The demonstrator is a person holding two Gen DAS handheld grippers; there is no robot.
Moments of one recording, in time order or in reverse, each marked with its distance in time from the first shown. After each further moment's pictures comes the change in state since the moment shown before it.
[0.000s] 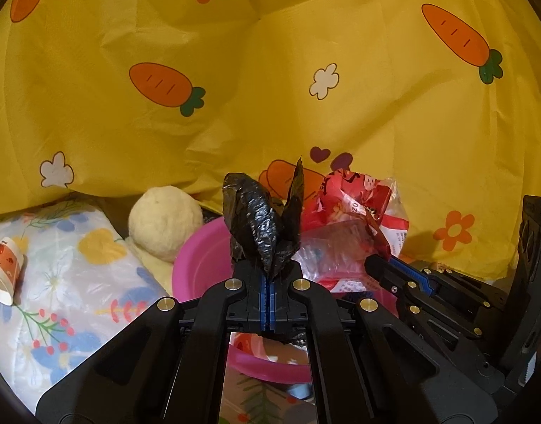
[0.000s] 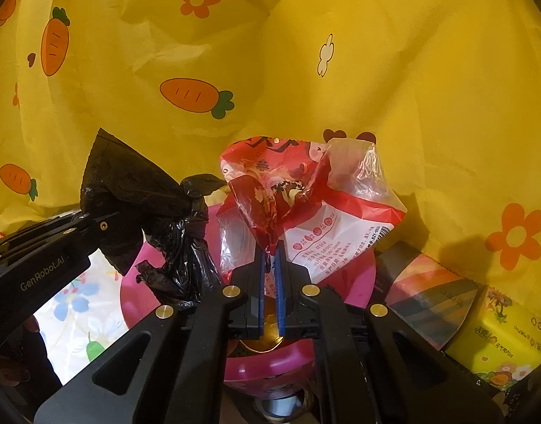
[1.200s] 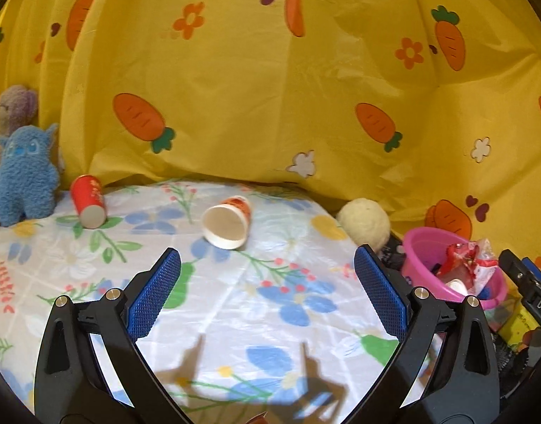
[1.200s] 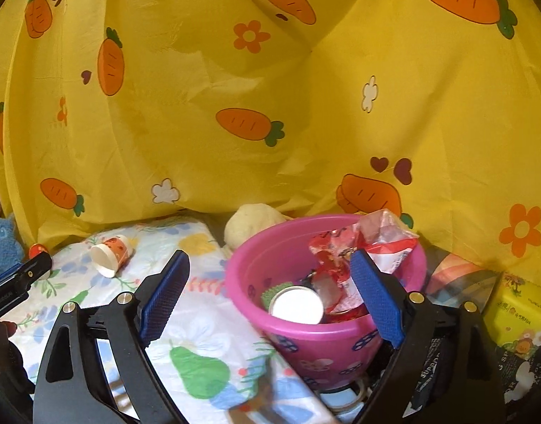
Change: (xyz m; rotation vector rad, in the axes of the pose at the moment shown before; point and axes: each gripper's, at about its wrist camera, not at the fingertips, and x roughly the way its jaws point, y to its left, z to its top) left arm -0.198 0.139 -0.064 -0.268 -0.142 0.599; right arm -0.062 0.073 -0.010 0.011 -0.101 0.123
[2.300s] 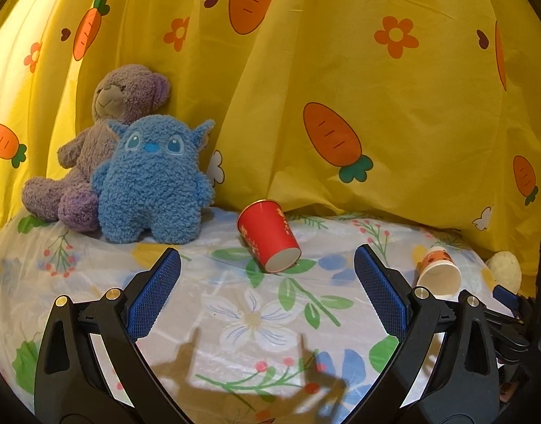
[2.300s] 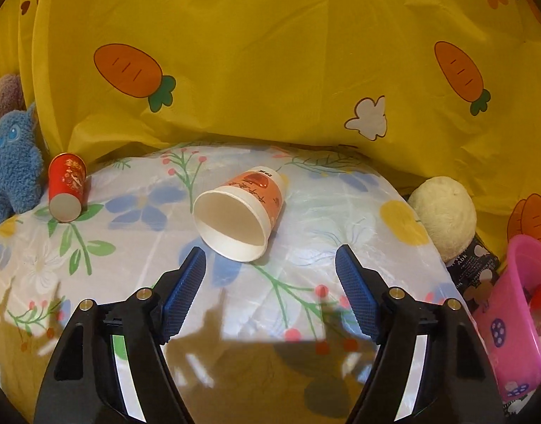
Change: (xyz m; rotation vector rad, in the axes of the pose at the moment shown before) left arm 0.032 0.204 0.034 -0.134 -0.062 0.389; right arm 0.178 0.261 -0.034 -0.302 0.302 0.181
